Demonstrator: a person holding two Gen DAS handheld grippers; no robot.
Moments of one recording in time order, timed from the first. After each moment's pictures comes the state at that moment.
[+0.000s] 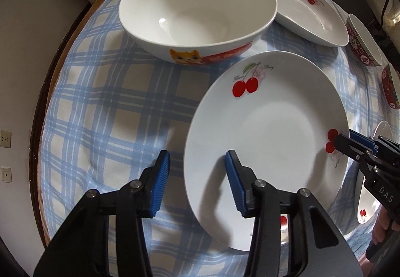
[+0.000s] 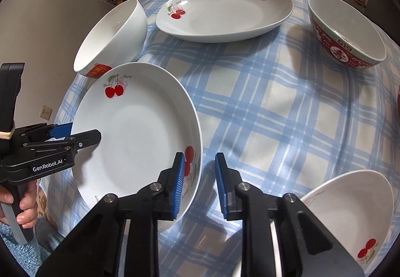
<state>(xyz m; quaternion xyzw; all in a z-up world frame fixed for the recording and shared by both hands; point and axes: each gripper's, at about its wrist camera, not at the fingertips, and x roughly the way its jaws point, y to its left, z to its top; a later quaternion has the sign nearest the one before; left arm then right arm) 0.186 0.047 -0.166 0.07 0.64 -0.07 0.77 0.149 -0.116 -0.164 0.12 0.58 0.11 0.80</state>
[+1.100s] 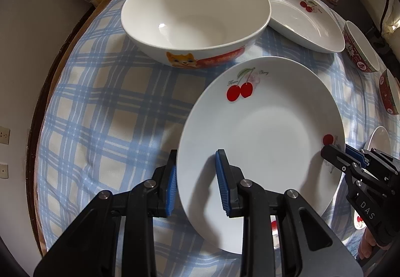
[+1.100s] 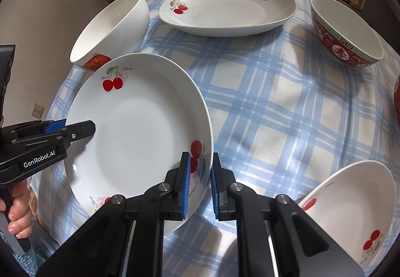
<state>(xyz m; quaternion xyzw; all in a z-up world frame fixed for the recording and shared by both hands) 0.174 0.044 -0.157 0.06 0.62 -0.07 0.78 0.139 -0.104 -0.167 0.09 0.57 0.08 0.81</state>
